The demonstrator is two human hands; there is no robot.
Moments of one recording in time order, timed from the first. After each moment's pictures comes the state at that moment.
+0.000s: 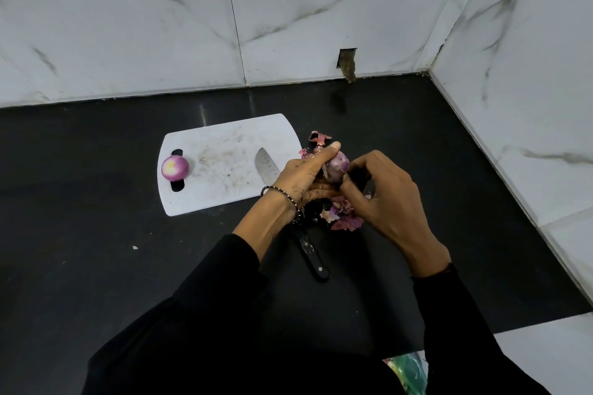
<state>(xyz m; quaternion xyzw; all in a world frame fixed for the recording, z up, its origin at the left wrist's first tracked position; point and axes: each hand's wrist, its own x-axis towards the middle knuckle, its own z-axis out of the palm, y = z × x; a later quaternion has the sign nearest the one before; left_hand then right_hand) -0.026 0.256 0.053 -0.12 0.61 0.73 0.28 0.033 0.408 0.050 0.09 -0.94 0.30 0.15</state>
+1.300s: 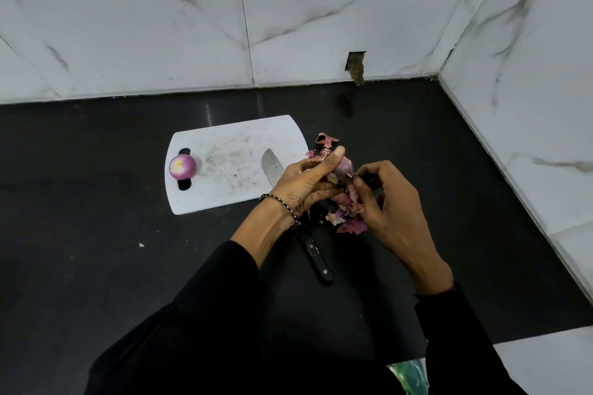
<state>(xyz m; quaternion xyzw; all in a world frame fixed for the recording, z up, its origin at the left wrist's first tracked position) -0.023 0.244 0.045 -0.10 0.57 0.77 0.28 0.042 0.399 0.046 0.04 -0.90 0.42 0.12</state>
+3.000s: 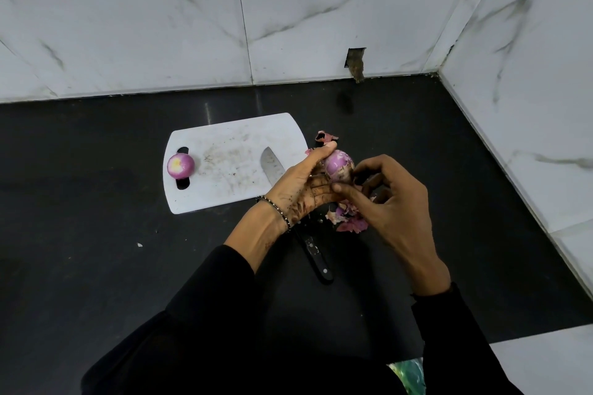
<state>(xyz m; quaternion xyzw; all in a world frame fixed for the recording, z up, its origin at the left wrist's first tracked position) -0.015 0.243 0.061 -0.14 0.50 0.79 0.32 0.044 0.395 0.056 0.08 -0.86 0.48 0.17</state>
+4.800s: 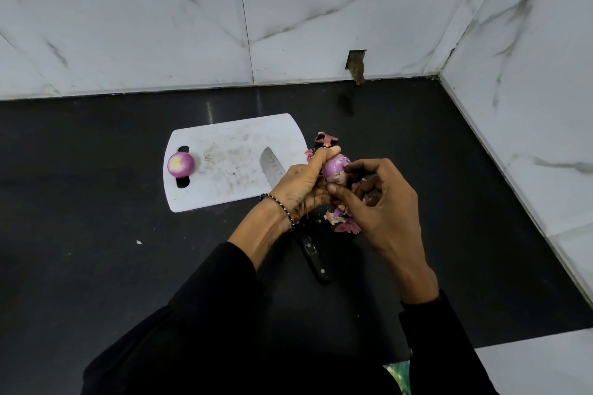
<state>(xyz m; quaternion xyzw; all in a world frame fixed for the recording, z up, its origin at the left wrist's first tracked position) -0.019 0.250 0.056 -0.13 0.56 0.76 0.29 0.048 0.384 0.051 0.02 -0.87 0.47 0.17</state>
